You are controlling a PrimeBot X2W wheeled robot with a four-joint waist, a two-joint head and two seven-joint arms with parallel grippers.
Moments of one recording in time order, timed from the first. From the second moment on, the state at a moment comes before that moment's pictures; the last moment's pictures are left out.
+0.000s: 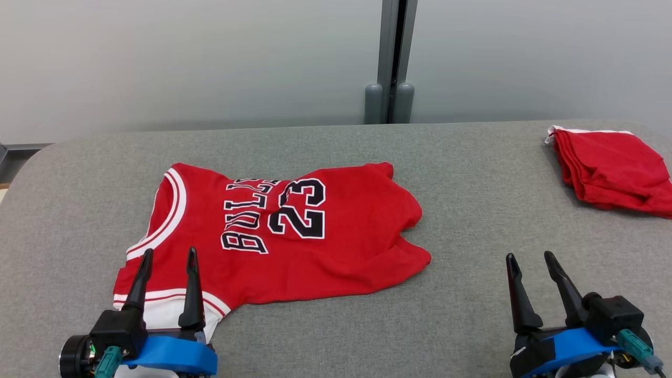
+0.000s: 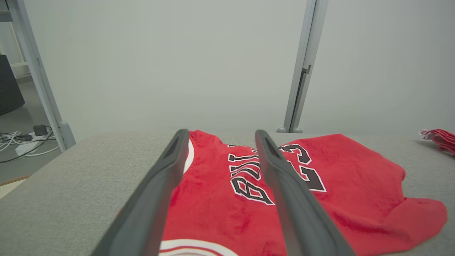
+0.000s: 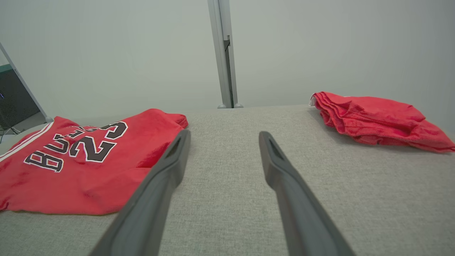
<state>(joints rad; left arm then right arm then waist) -0.03 0.14 -0.11 0.22 -0.22 -0.01 -0.26 -0.06 -0.05 -0.02 0.26 0.16 0.13 -0.24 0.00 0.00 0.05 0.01</state>
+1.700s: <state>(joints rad) -0.09 0.06 -0.04 0.25 -0.17 -0.06 -0.26 -0.43 -0.08 0.17 0.86 0.13 0.13 -0.26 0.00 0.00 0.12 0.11</state>
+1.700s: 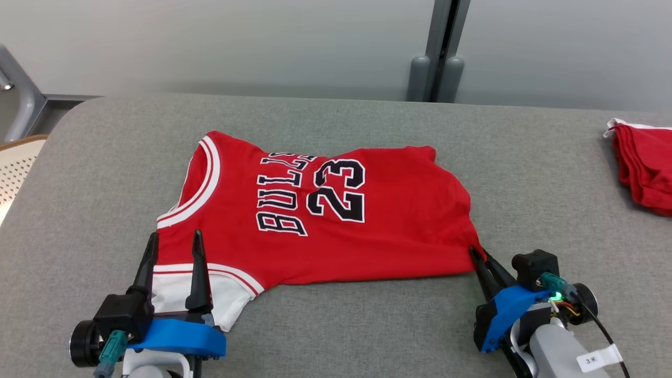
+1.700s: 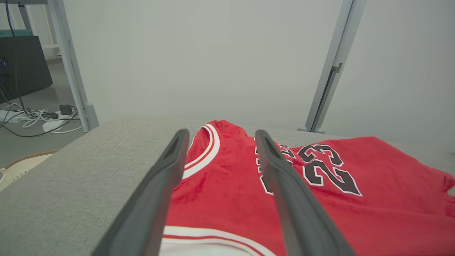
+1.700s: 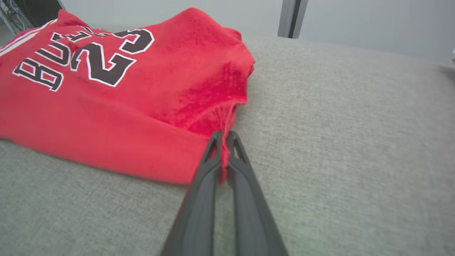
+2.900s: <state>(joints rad) -0.05 0.05 -0.02 0.26 -0.15 -0.08 -0.26 0.11 -0.08 -0.05 0.05 0.13 0.13 -0.08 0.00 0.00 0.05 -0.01</state>
